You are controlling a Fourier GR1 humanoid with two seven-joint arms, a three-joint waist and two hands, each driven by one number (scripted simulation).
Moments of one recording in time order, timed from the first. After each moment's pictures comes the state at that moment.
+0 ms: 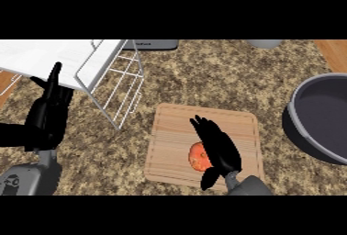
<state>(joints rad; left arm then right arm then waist) -0.18 0.23 0.01 -1.61 0.17 0.15 0.02 -0.18 -0.07 0.51 -1.32 0.90 -0.03 0.26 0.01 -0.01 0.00</state>
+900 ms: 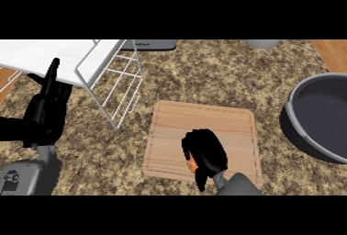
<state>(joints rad) -0.21 0.22 0.04 -1.60 0.15 0.14 0.04 -0.25 -0.04 0.60 -1.26 1.07 -0.12 0.21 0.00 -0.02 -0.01</state>
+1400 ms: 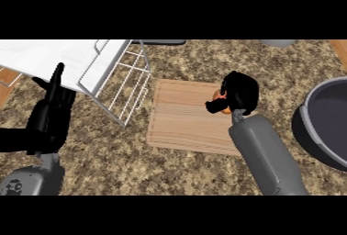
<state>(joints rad) -0.17 0.20 0.00 -1.67 0.14 0.14 0.05 -0.62 -0.06 0.17 -1.04 1.11 -0.16 0.68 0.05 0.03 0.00</state>
